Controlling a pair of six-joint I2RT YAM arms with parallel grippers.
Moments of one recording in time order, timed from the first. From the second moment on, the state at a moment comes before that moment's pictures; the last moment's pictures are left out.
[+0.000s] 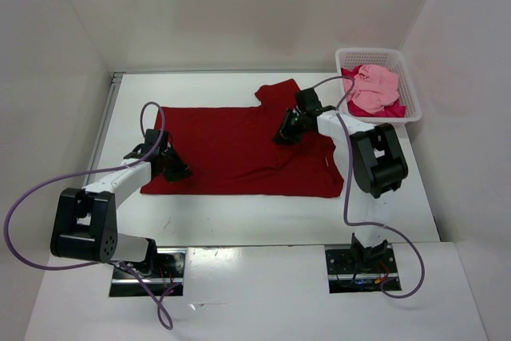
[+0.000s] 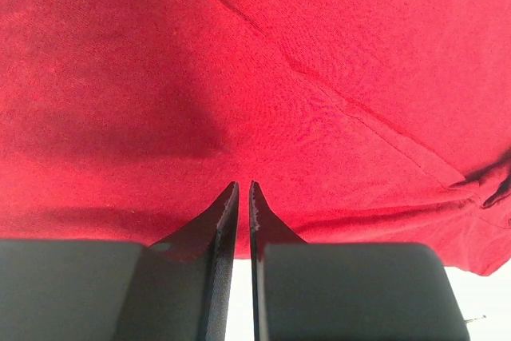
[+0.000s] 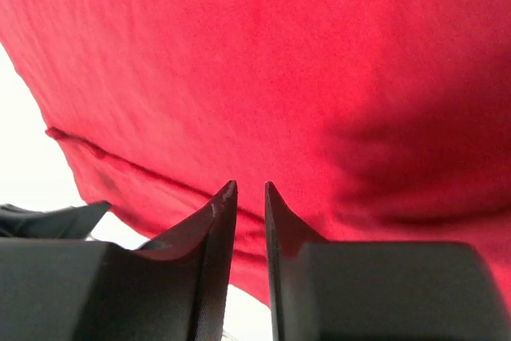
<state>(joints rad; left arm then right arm) -0.09 1.37 0.68 -0.32 0.15 -0.76 0.34 1.91 1.28 -0.33 -0.34 0.78</state>
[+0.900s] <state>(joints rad) -0.09 1.33 0.71 -0.32 0.14 -0.76 0.54 1.82 1.29 -0.57 0.04 0.68</state>
